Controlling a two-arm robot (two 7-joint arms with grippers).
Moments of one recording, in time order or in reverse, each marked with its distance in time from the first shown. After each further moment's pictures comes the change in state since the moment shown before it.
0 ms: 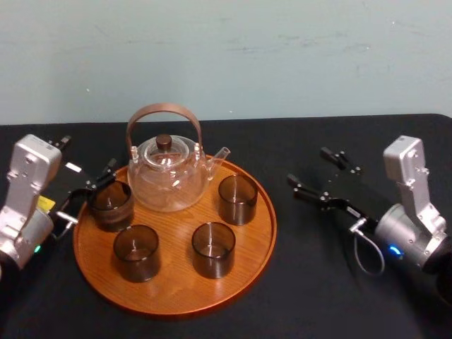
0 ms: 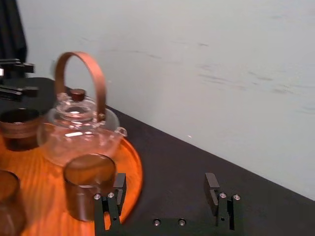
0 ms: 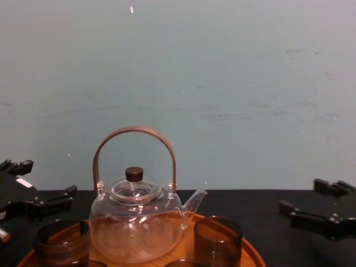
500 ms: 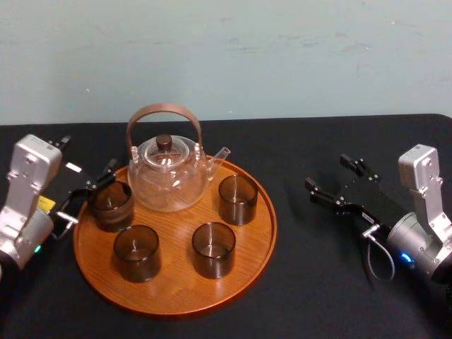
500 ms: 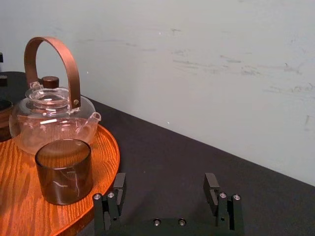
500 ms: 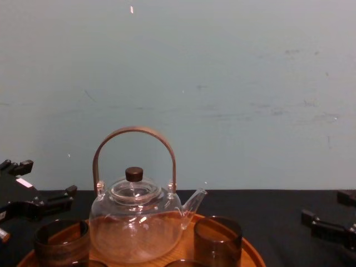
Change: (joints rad) left arm 0.000 0.000 0.000 0.000 0.000 0.000 0.000; right arm -0.036 -0.011 0.057 0.019 -0.021 -0.007 -0.038
